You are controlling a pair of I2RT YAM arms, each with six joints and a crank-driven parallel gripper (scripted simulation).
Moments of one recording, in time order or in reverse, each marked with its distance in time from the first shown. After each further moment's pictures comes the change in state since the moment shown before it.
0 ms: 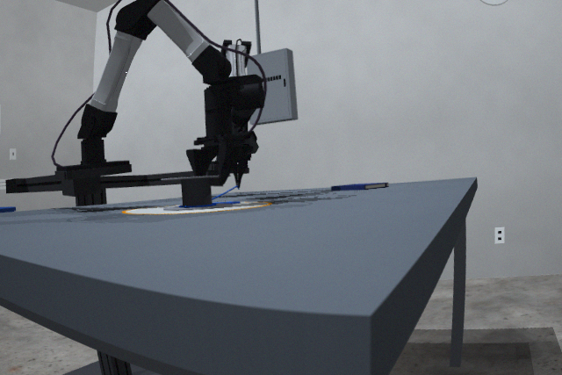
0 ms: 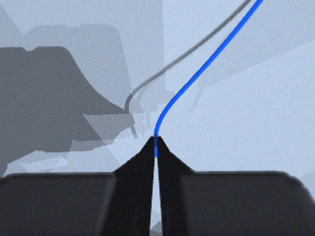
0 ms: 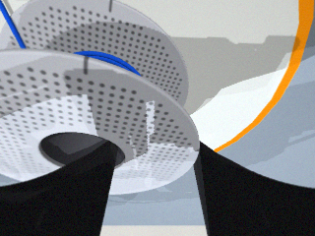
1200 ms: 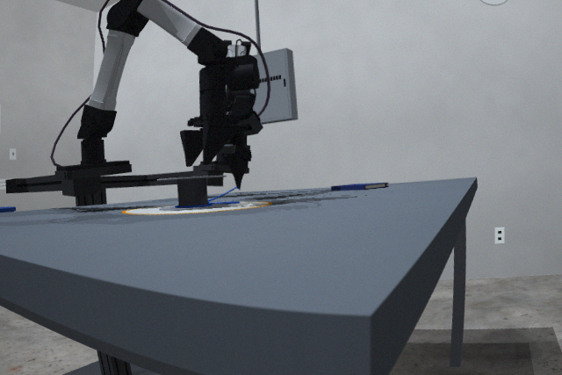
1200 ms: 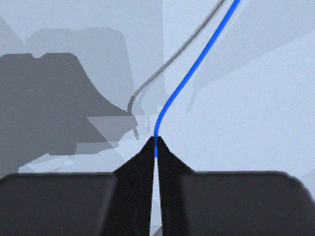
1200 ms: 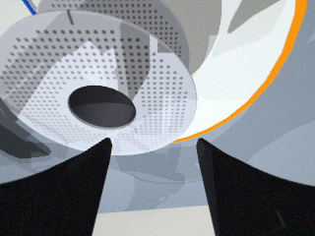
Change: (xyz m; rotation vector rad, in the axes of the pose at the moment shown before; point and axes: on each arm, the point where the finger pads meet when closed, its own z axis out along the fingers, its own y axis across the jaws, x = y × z) left arm 0.008 0.000 0.001 0.007 0.025 0.084; right arm 0.015 0.018 -0.042 -0.014 0.014 0.348
